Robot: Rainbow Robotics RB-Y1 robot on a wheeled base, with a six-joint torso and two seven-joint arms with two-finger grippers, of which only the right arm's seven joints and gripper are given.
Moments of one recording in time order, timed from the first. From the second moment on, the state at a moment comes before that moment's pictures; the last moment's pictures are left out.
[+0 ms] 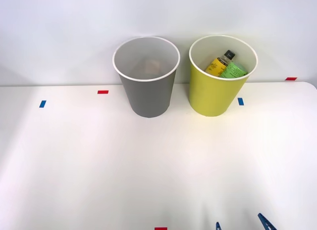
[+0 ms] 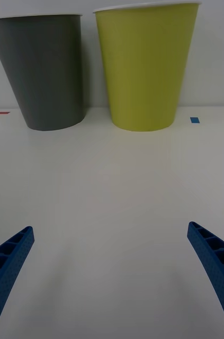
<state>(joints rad) 1.00 -0.33 0.40 -1.91 -0.05 -0.65 1.58</state>
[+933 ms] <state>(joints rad) 1.00 -0.33 0.40 -1.91 -0.05 -0.65 1.58</state>
